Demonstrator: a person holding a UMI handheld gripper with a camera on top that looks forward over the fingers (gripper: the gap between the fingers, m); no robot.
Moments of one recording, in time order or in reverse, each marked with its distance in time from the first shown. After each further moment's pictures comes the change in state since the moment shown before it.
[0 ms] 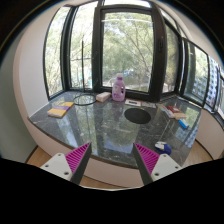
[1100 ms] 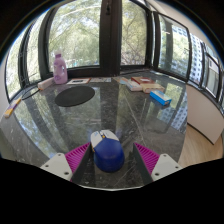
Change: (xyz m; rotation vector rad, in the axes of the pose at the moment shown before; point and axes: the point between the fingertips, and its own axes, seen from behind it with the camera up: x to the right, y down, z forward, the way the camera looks) arm 0.330 0.116 0.201 -0.117 0.207 0.157
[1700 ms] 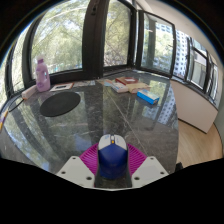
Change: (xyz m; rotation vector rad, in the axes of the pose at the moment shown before) arm 0.009 -0.014 0.017 0.014 0.187 0.107
